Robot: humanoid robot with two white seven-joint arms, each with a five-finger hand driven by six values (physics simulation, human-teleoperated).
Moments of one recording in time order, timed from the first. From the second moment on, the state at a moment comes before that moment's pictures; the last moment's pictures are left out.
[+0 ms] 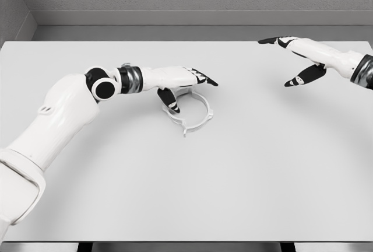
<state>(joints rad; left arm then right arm) -0.90 0.21 -0.83 -0.83 -0.41 -0.61 -0.49 -0.68 -0.63 0.40 -1.07 0.14 -0.61 0.61</state>
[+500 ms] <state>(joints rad) -0.89 0.23 -0.83 -0.87 -0.43 -0.61 -0.51 -0.68 -0.63 0.40 -1.07 0.14 -0.61 0.61</state>
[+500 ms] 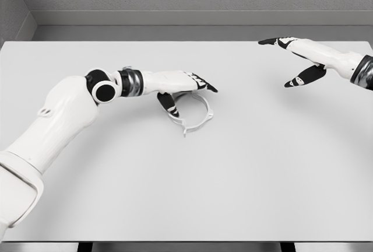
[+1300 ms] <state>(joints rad) -0.89 0.35 -0.73 -1.01 -0.38 -0.61 -0.51 -0.67 -0.63 0.40 -1.07 0.14 -0.61 0.61</state>
